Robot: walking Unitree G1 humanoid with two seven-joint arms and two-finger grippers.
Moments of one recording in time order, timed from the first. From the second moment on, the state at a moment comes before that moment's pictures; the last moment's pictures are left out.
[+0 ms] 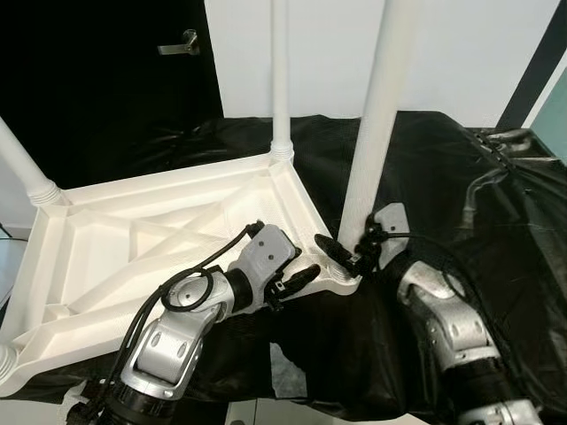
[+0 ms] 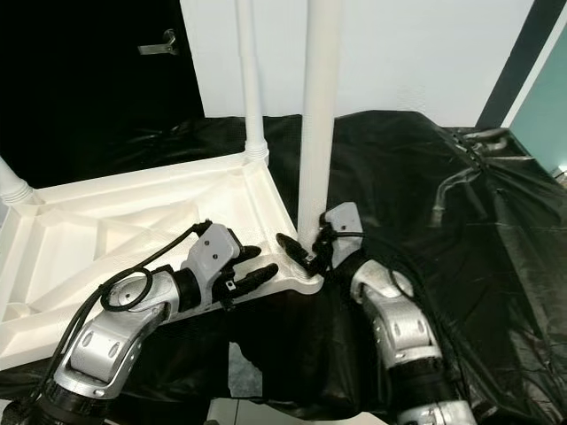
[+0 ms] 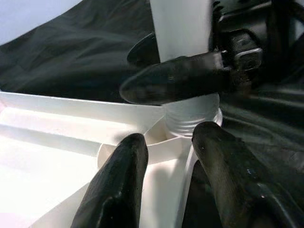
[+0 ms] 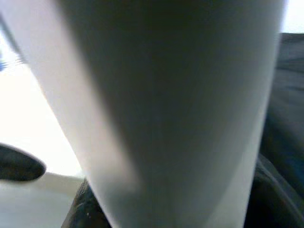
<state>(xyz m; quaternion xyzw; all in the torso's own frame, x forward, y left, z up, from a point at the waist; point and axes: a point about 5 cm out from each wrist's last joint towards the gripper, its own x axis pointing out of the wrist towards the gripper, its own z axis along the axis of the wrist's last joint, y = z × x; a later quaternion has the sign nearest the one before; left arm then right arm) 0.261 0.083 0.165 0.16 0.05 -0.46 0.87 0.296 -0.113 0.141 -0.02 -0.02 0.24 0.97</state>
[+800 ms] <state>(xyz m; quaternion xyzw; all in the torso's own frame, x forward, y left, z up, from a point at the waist) 0.266 0.082 0.167 0.17 0.03 -0.45 0.88 0.290 -0.107 0.145 -0.01 -0.03 0.05 1.00</state>
